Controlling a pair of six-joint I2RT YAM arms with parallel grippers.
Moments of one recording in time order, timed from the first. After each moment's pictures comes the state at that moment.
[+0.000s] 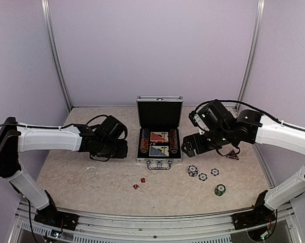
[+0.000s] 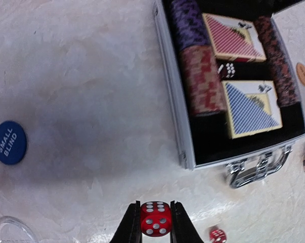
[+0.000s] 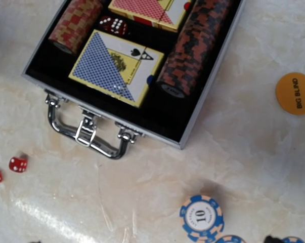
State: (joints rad) left arm -0.83 1.59 0.99 -0.38 -0.22 -0.65; right arm 0.91 1.34 1.16 -0.72 0.18 0.45
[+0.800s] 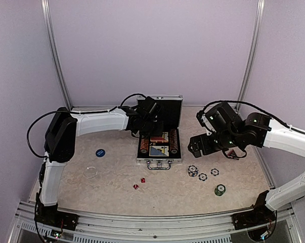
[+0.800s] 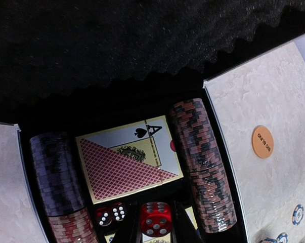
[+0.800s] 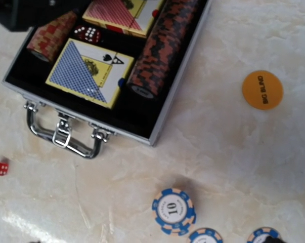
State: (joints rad) left arm -0.83 2.20 1.80 -0.42 -0.16 -0.54; right arm 0.91 1.25 1.10 -0.73 0.25 0.47
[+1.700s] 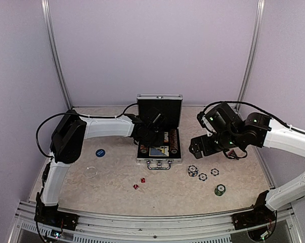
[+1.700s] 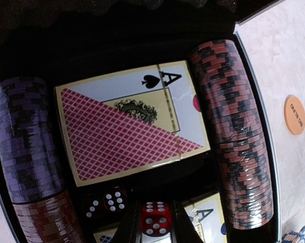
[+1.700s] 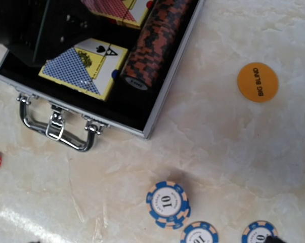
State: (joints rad) left arm -0.85 2.28 1.80 -0.46 -0.14 -0.58; right arm 0.91 1.25 1.10 -0.76 0.26 0.47
